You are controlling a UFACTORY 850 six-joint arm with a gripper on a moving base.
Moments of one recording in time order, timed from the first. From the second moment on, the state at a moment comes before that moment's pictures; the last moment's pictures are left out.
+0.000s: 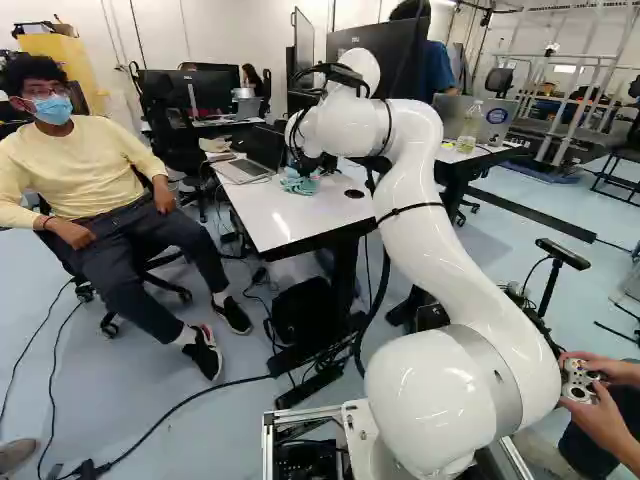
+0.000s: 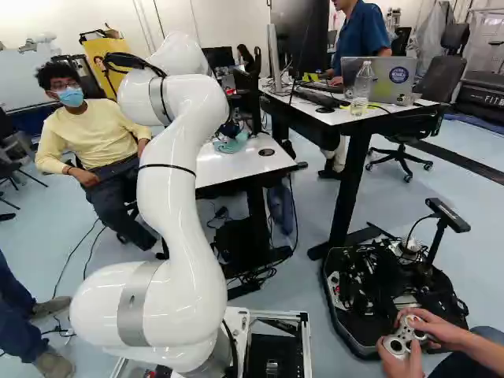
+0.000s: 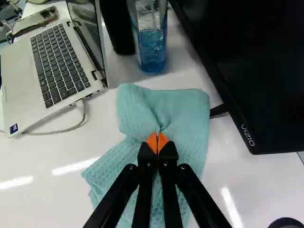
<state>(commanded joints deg) 6.0 -52.3 -107.5 1.9 -14.0 0.0</state>
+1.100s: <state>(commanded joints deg) 9.1 -44.6 -96.3 1.9 -14.0 0.0</state>
